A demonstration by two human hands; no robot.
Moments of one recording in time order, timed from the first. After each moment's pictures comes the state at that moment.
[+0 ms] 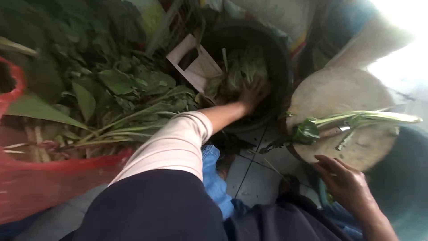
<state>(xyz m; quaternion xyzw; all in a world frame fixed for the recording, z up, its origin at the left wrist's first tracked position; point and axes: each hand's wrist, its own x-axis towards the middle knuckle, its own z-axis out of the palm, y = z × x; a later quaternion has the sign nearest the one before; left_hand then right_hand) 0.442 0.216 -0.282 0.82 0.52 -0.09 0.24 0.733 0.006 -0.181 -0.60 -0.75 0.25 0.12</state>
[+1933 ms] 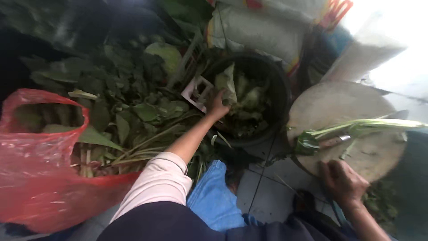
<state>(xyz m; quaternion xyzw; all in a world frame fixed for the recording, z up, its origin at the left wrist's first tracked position) 0.326 0.232 -0.266 0.61 0.73 0.12 0.28 0.730 0.012 -0.248 -0.66 -0.71 -0.02 0.24</state>
